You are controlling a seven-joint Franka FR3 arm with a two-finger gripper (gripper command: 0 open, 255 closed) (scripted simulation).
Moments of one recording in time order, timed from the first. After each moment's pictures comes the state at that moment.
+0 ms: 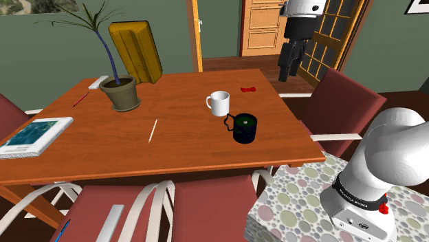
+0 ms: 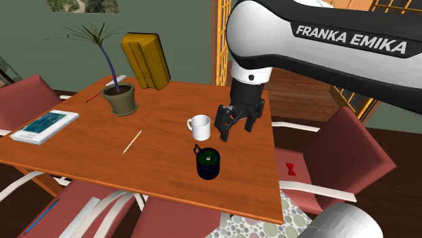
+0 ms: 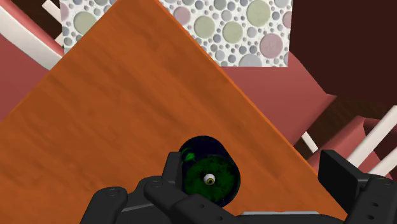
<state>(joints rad) 0.00 -0.77 -0.07 -2.35 0.10 1.53 -0.08</state>
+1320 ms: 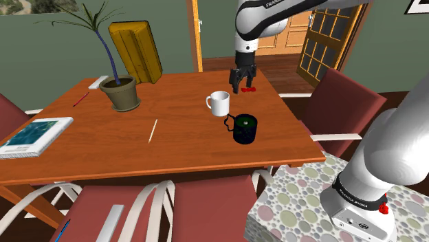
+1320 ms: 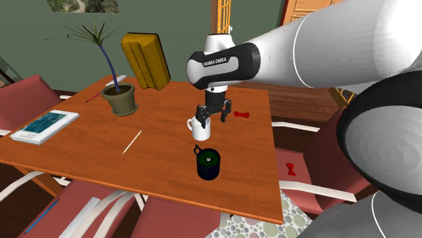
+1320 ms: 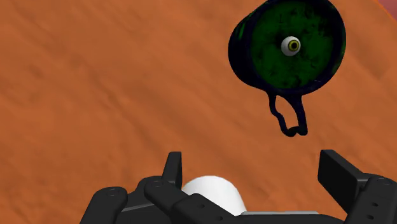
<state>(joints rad) -0.03 -0.14 -0.09 -2.14 0.06 1.95 -0.07</state>
